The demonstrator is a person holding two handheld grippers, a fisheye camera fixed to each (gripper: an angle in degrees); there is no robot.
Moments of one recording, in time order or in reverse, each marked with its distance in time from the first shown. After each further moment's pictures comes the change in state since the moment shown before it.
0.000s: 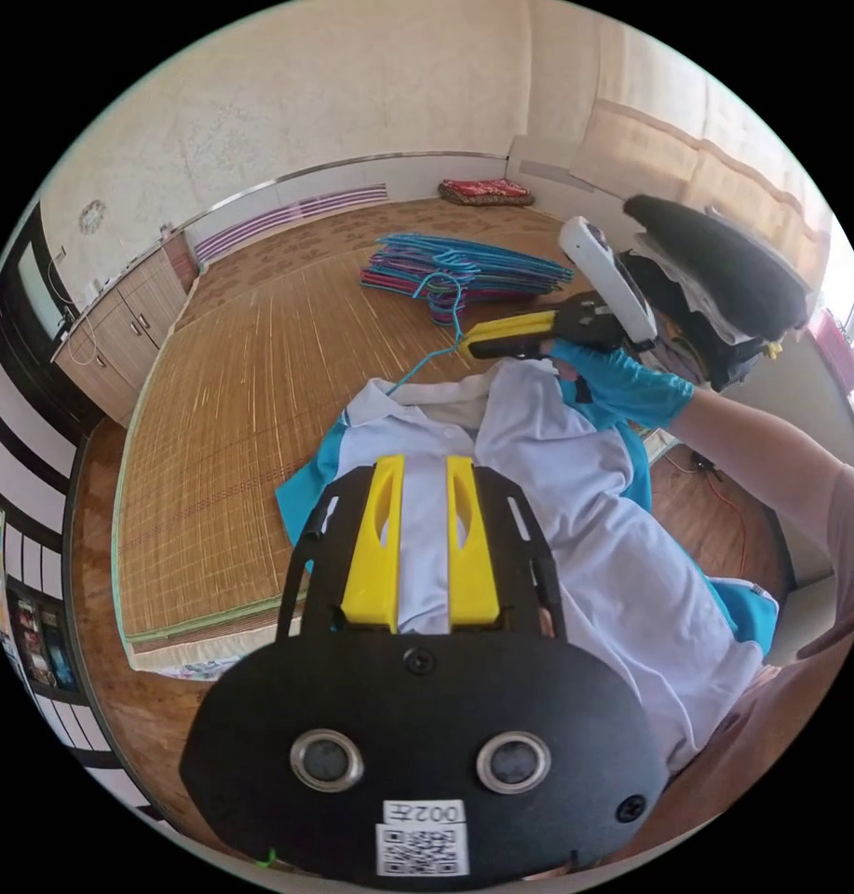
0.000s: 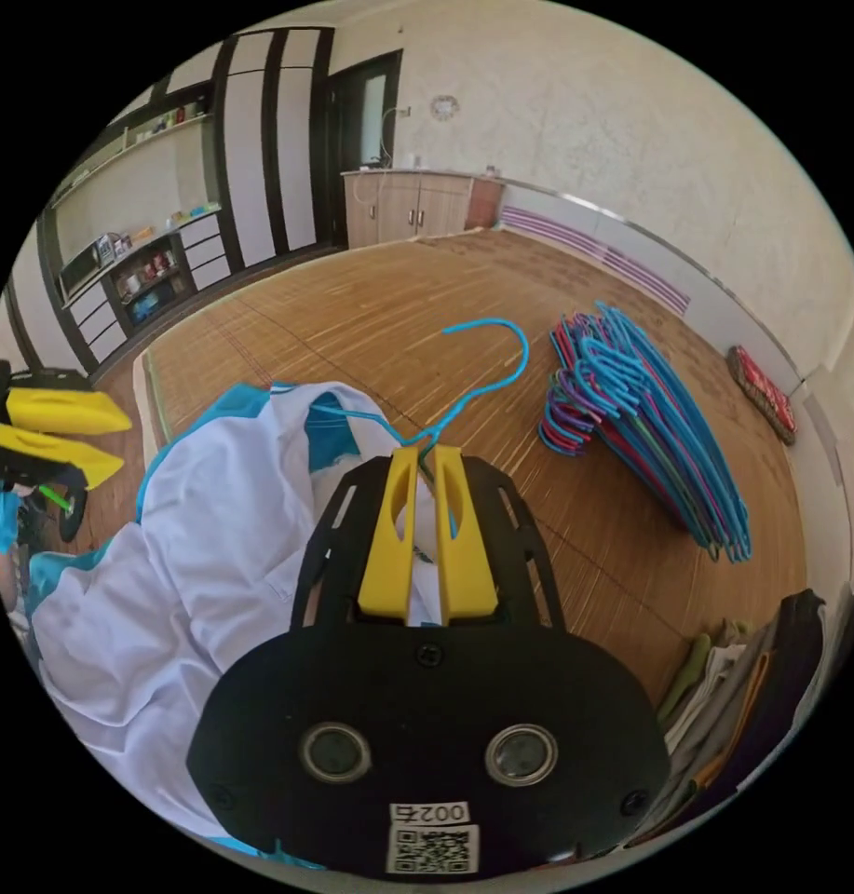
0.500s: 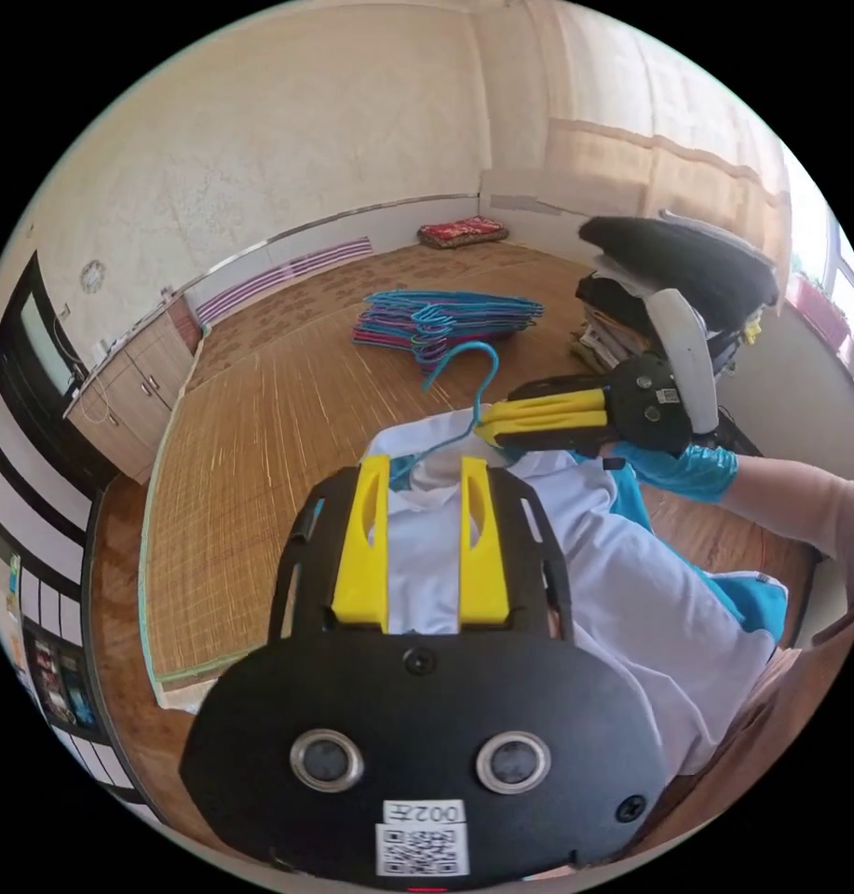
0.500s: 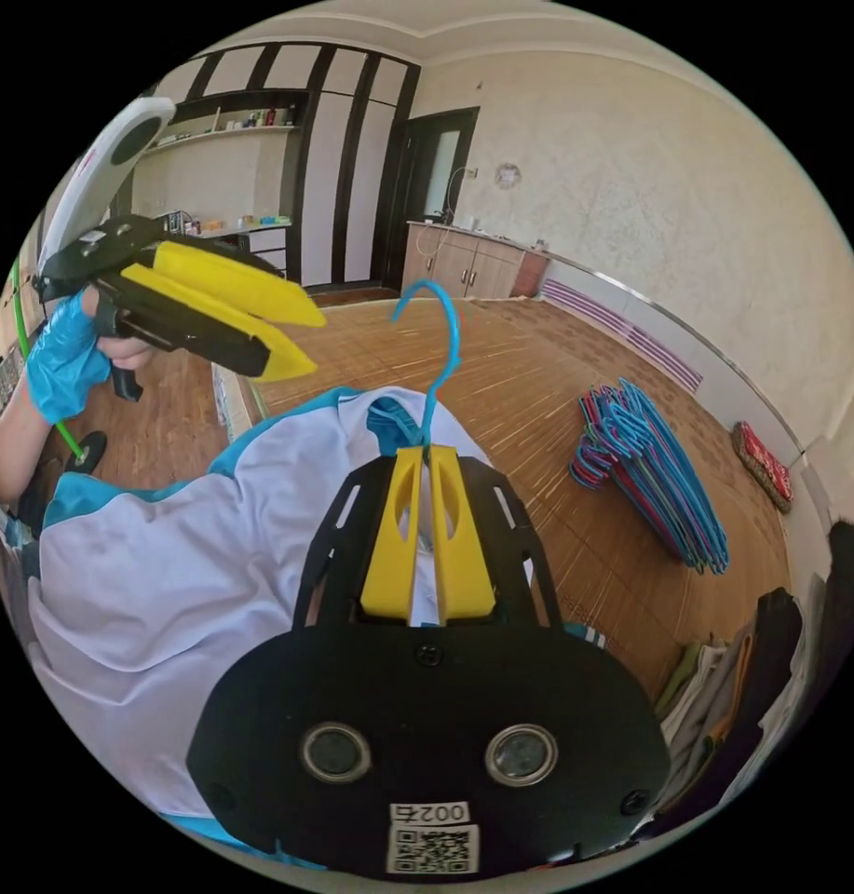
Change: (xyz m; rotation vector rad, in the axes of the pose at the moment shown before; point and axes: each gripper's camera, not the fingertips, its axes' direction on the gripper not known) left arm 0.043 0.008 -0.037 0.139 -0.044 0.117; right arm -0.093 0.067 -0.093 0.162 -0.028 -0.151
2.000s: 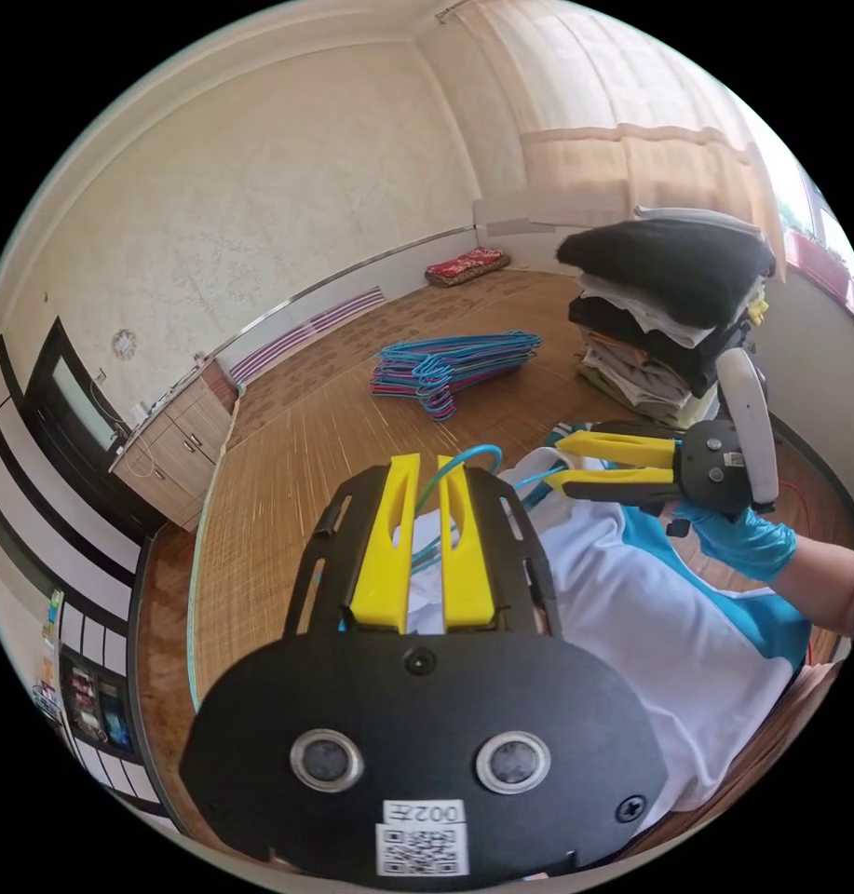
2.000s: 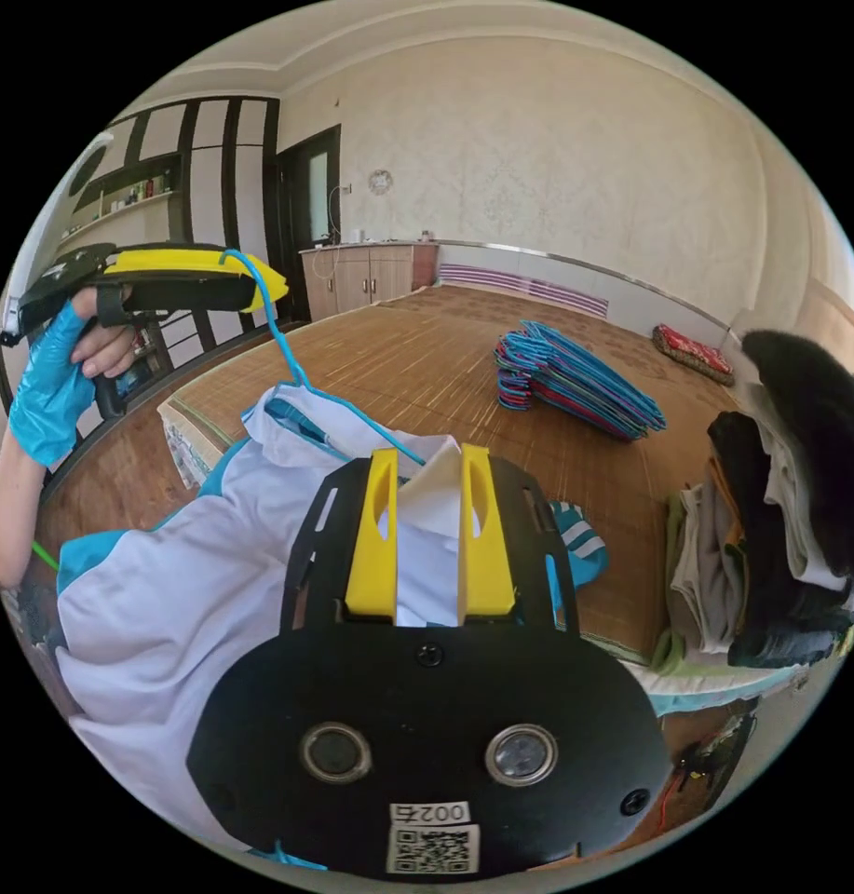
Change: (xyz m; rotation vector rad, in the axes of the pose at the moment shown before) left arm 0.108 0.010 -0.035 0.110 -0.163 0.085; right arm -0.025 0.087 -0.106 0.027 0.168 0.334
